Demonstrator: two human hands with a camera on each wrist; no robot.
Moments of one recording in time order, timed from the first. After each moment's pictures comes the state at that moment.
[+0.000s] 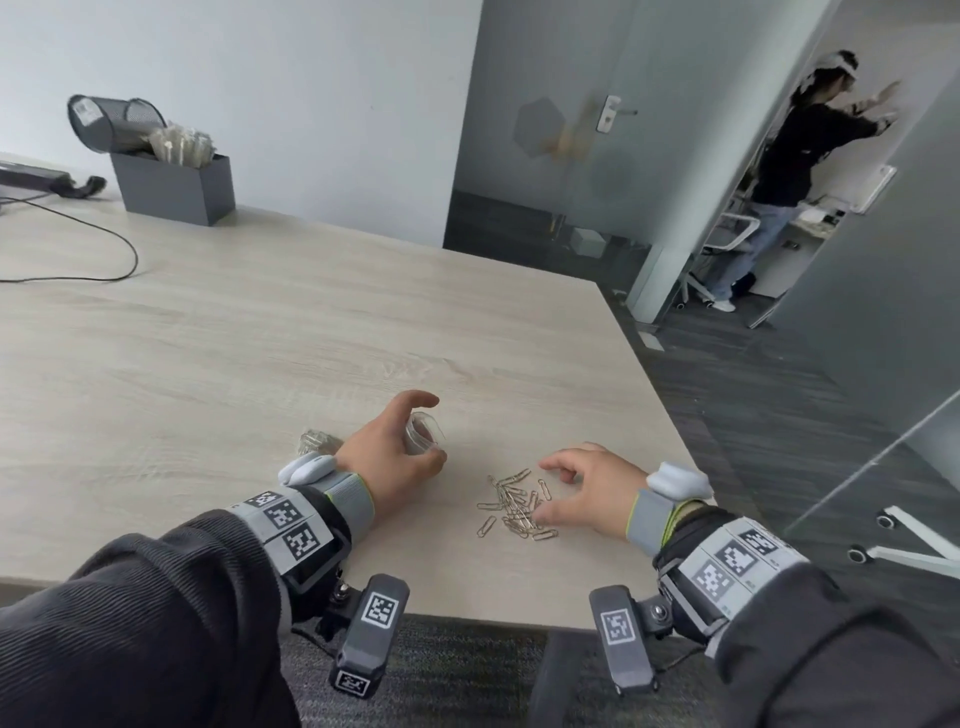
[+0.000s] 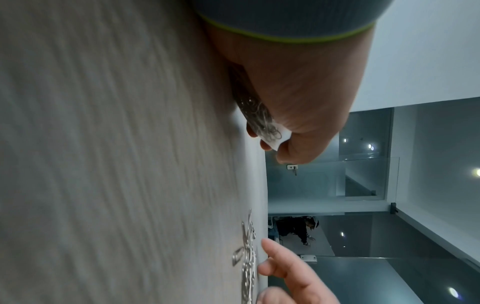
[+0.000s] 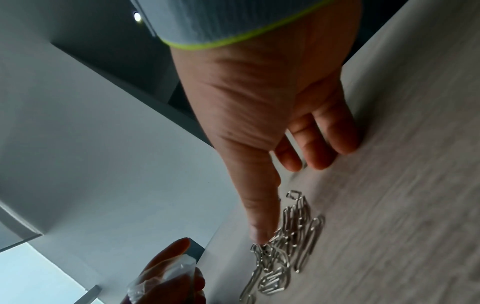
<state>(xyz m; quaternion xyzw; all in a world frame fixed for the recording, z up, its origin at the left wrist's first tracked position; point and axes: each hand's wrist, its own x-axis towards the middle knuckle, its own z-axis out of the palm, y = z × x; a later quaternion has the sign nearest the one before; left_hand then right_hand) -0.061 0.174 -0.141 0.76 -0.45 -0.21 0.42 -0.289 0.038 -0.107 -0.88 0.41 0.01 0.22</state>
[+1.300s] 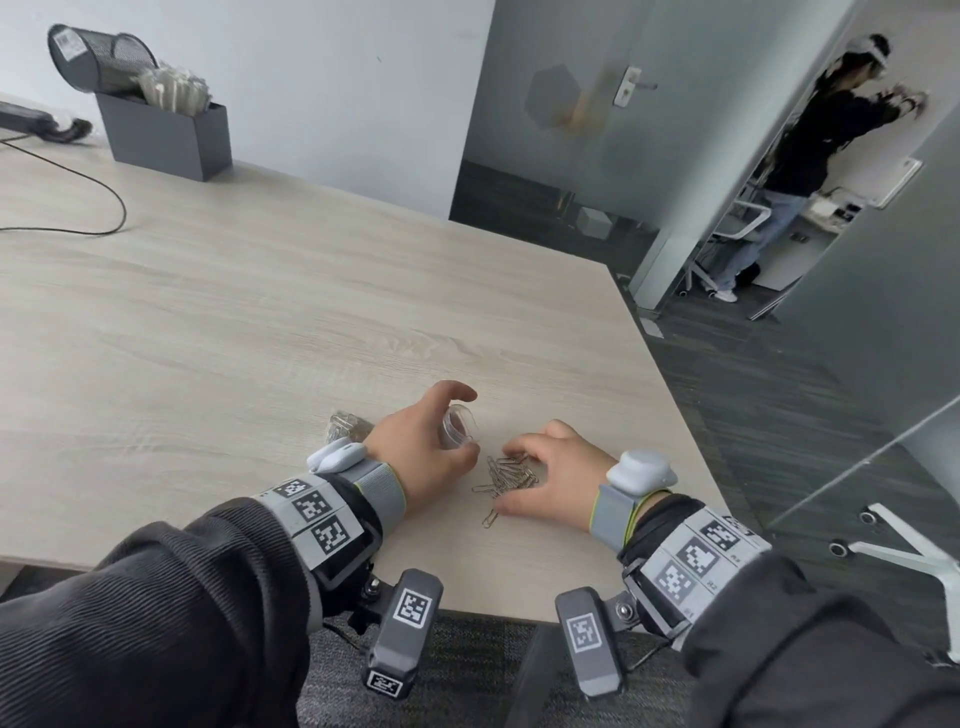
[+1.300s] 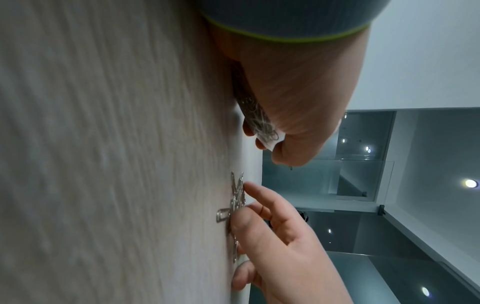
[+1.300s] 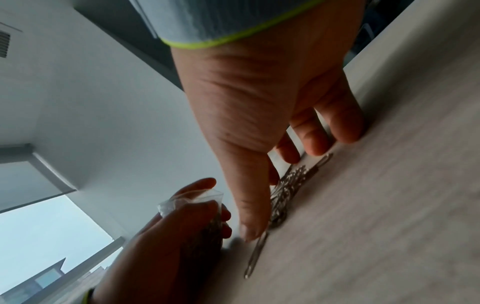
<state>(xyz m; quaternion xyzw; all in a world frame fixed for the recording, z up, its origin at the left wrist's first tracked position) -0.080 0.163 -0.143 0.75 -0.49 -0.21 0.40 -0.250 0.055 -0.111 -0.91 0.37 0.06 0.16</state>
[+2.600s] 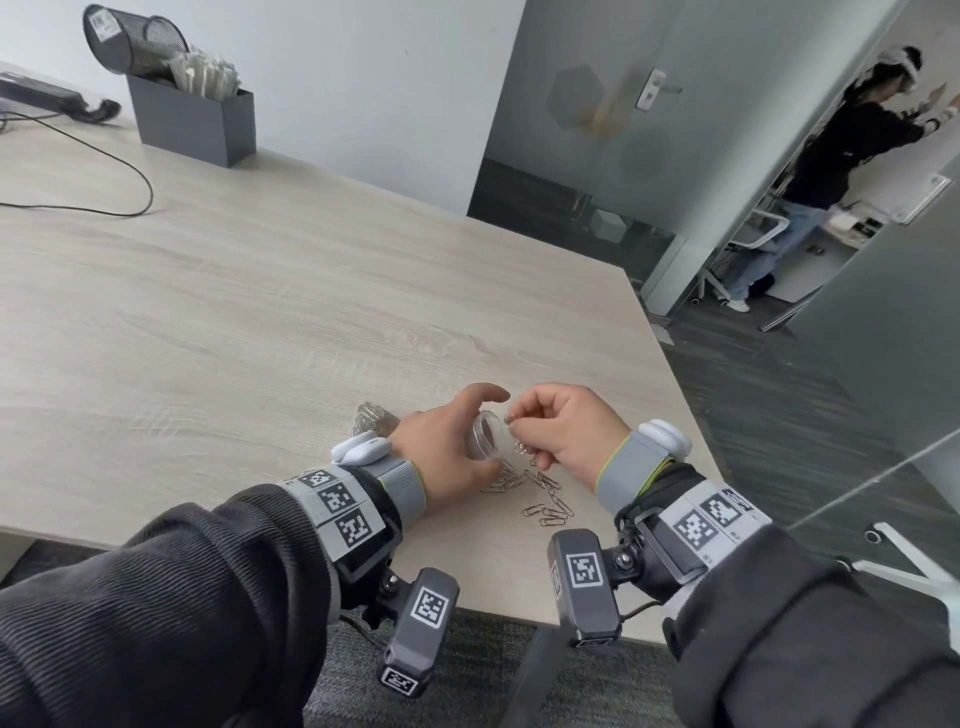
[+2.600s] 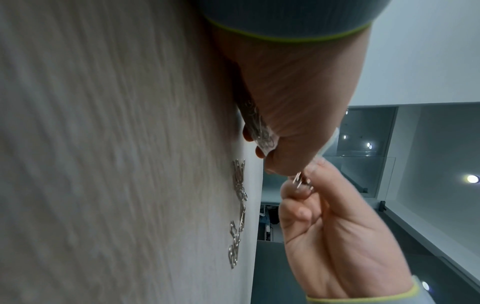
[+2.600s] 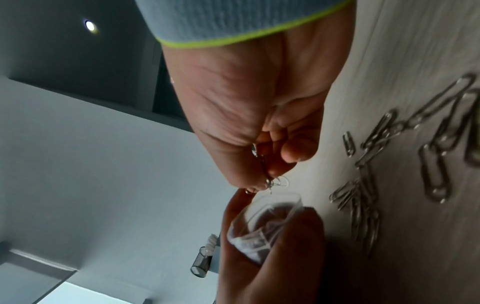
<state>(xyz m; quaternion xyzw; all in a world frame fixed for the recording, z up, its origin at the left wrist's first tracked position) -0.083 0.165 -0.139 0.73 -0.54 -0.18 0.37 -0.212 0.057 -0.088 -0.79 0.35 -0.16 0.47</state>
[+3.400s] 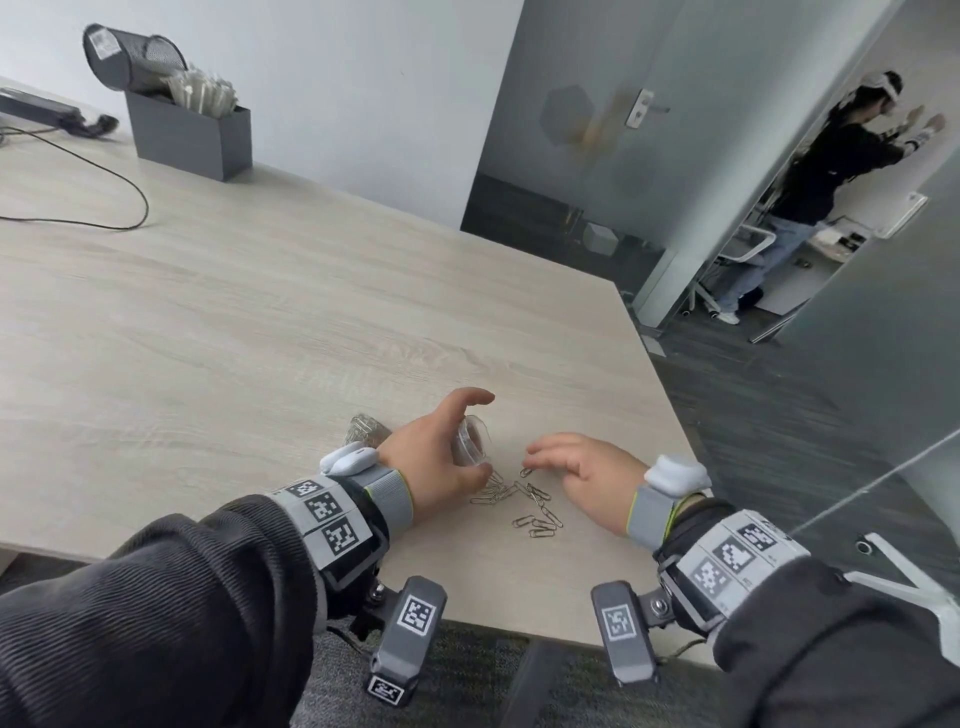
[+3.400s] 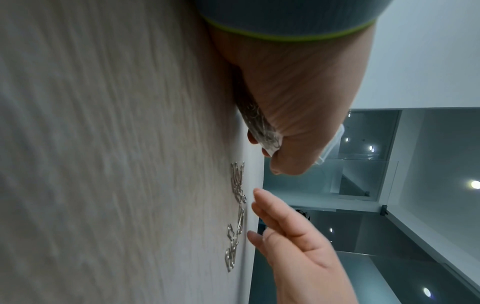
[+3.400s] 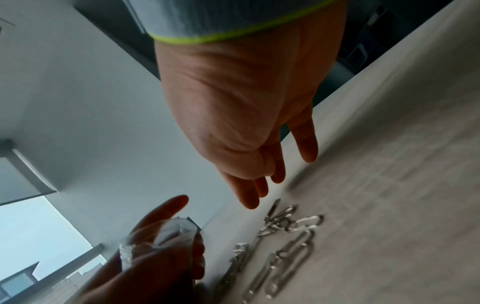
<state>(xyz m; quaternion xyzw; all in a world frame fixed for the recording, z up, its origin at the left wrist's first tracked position) -0.075 0.161 -0.148 0.71 -0.53 -0.21 0.42 -0.261 0.027 -0.102 -0.95 0.26 0.04 0.18</state>
